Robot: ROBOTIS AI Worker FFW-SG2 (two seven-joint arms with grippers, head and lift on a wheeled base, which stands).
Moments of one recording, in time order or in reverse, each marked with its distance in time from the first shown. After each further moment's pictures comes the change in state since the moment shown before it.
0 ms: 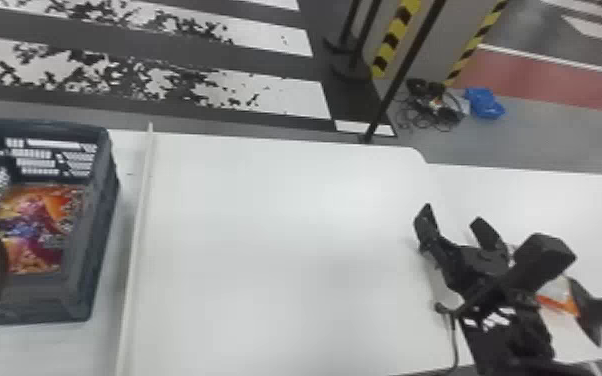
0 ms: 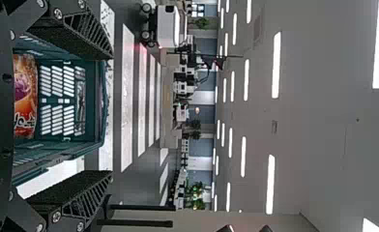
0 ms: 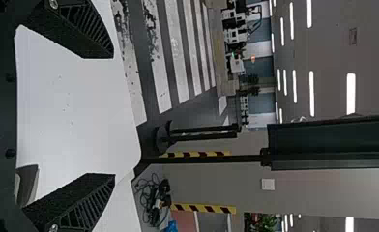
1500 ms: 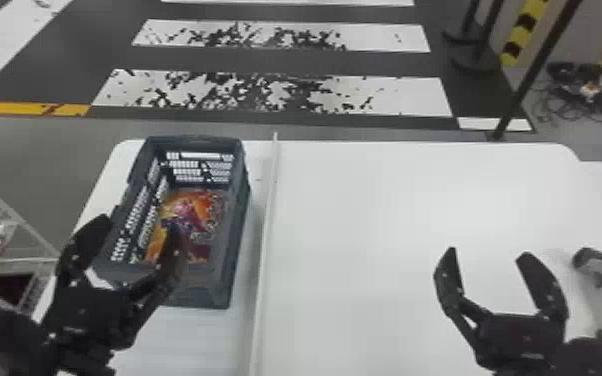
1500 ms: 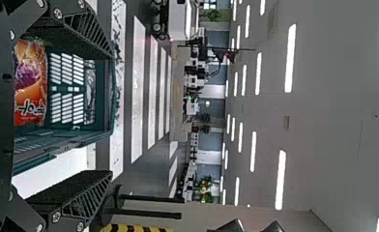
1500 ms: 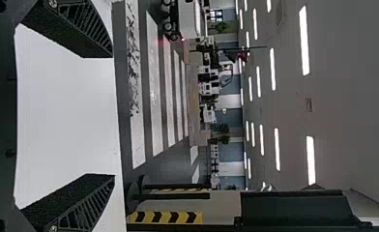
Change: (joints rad) left arm -0.023 -0.007 -0.010 -0.045 -0.009 0.133 -0.015; right arm 0.174 0.044 0.422 0.089 0.255 -0.460 -0.140
